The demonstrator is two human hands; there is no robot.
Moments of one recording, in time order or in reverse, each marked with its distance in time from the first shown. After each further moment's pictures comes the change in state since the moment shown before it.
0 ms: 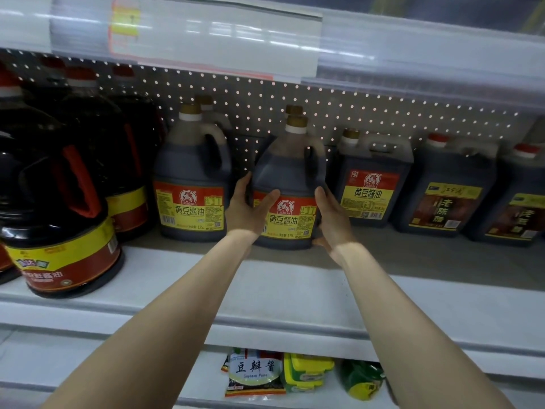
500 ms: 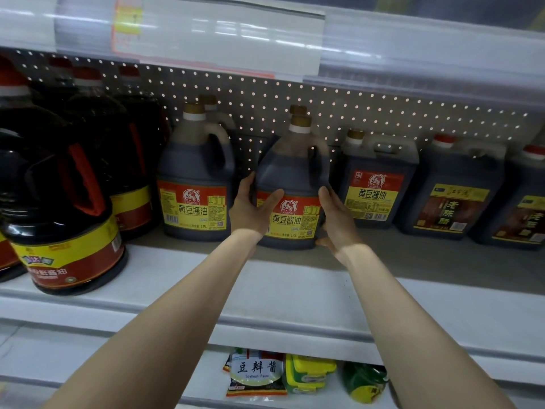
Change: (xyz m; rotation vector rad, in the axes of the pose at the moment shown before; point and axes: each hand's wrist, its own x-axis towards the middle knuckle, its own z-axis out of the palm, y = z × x) left_hand 0.001 -0.002 0.003 -0.013 0.012 0.016; right_hand 0.003 0.001 -0.003 0.011 -0.038 -0.021
